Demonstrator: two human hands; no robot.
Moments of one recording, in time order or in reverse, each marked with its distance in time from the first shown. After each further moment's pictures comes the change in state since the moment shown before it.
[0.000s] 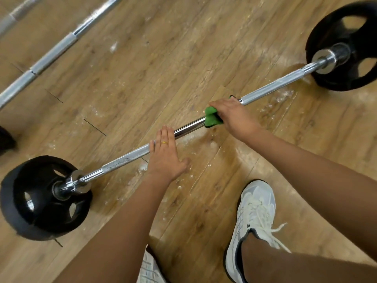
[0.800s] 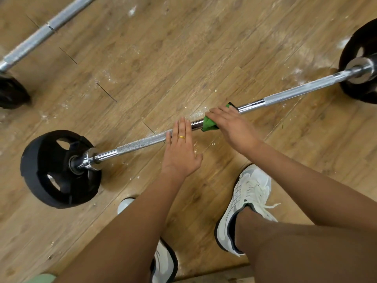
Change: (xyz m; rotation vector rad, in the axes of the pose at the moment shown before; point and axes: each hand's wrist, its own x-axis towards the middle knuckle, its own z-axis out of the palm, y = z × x) left_hand -0.060 0.025 0.032 0.028 -0.002 -0.002; right_hand -0.067 -0.059 0.020 0.032 -0.095 -0.106
